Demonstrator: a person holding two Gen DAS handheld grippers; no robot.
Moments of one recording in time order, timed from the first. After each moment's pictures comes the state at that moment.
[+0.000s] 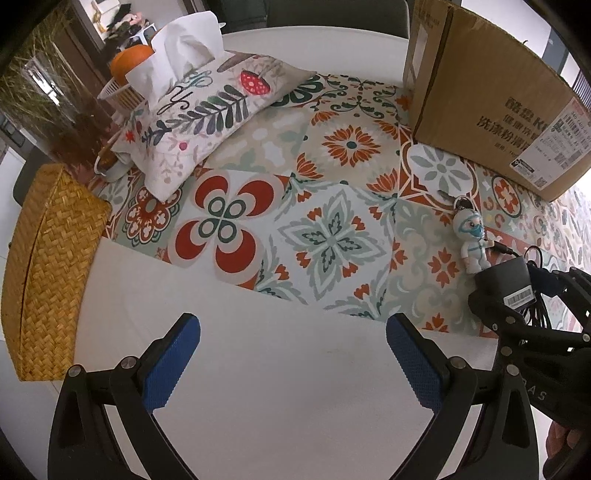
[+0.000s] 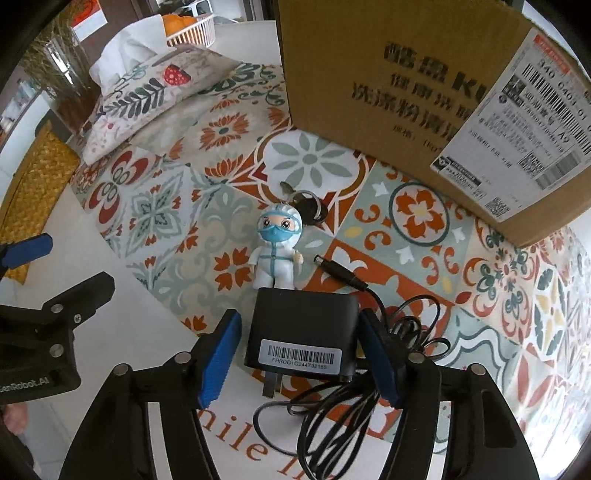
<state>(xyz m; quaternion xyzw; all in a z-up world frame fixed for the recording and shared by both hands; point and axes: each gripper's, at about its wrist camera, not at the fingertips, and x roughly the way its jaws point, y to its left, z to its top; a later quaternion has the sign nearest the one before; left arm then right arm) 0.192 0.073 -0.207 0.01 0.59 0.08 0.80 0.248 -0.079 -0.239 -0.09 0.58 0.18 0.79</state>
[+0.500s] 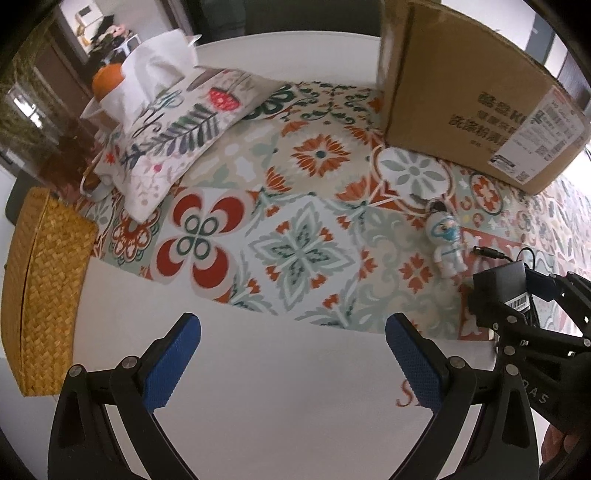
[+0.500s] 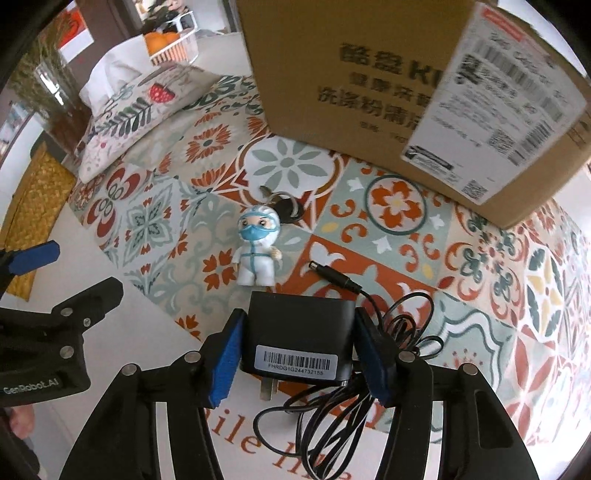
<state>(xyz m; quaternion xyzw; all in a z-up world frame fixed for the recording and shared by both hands) 0.201 0.051 -0.198 0.02 0.58 0.05 0.81 0.244 -0.103 -0.231 -0.06 0.57 0.16 0.80</state>
